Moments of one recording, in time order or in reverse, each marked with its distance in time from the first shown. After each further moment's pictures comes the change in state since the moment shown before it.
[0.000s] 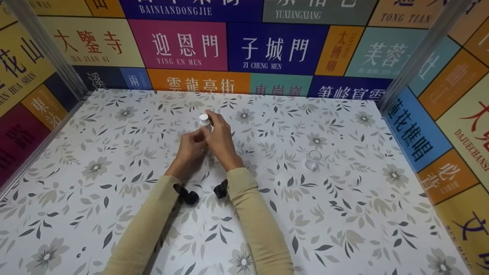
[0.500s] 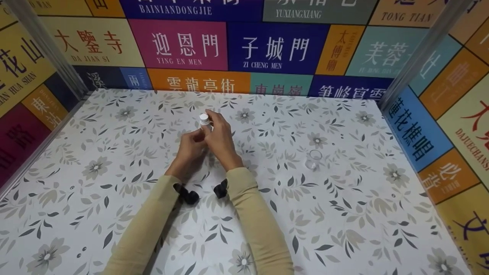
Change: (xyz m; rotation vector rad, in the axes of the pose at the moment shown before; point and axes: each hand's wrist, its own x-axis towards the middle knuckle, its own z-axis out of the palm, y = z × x) left_hand 0.001 -0.001 0.001 -0.038 -0.002 -0.007; right_hand 0.000 -0.002 0.001 -0.003 0.036 -0.024
